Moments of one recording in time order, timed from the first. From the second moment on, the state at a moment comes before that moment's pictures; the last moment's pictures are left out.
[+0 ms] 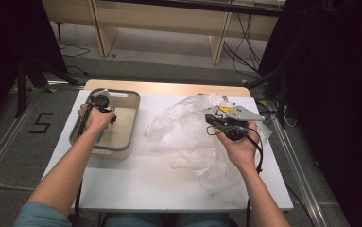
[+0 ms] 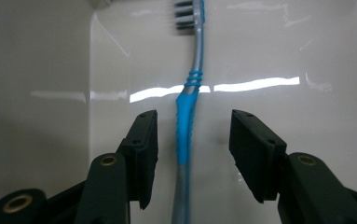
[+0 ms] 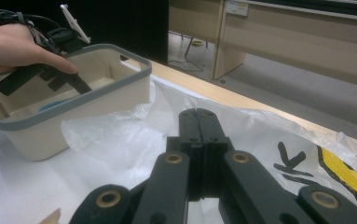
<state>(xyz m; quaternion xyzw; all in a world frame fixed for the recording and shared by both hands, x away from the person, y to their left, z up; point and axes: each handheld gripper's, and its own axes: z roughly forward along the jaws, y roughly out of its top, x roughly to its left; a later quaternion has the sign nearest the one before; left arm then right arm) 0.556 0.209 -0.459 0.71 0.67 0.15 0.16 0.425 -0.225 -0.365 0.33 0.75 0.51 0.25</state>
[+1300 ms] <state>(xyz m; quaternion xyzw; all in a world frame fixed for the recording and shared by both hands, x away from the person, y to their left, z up) 0.560 0.199 -0.457 0.73 0.66 0.12 0.12 0.425 -0.225 -0.364 0.33 0.75 0.51 0.25</state>
